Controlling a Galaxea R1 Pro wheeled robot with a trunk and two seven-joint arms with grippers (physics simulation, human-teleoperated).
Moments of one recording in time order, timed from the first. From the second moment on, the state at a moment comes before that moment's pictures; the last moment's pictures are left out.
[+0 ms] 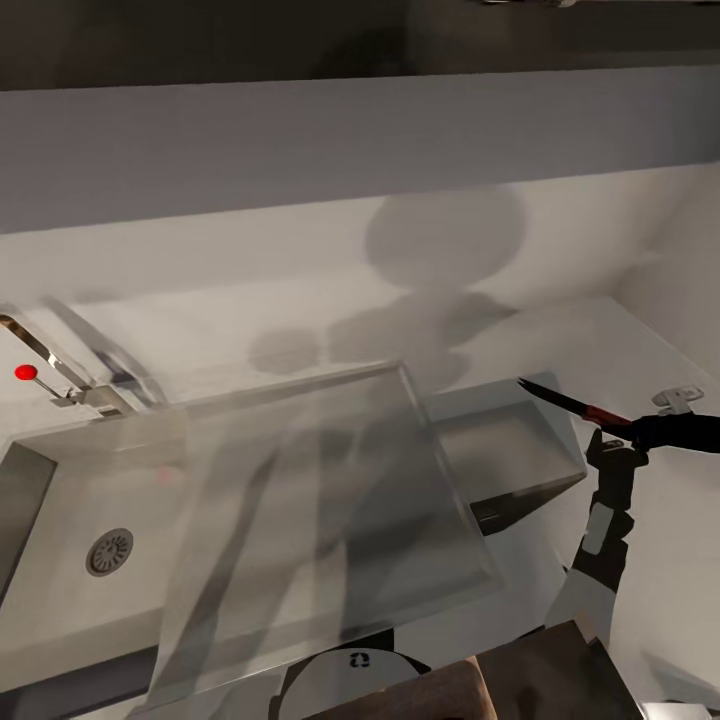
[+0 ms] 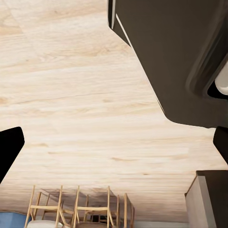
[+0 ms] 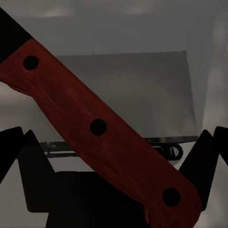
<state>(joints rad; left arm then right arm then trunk) -0.32 0.08 -0.08 0.08 0.13 0.25 -0.04 -1.07 -0.67 -0.06 -0.56 0.14 0.38 0.85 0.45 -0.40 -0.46</state>
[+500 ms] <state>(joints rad) -0.32 0.08 -0.08 0.08 0.13 0.25 -0.04 -1.07 -0.67 -0.06 -0.55 0.13 0.37 0.85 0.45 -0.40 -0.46</state>
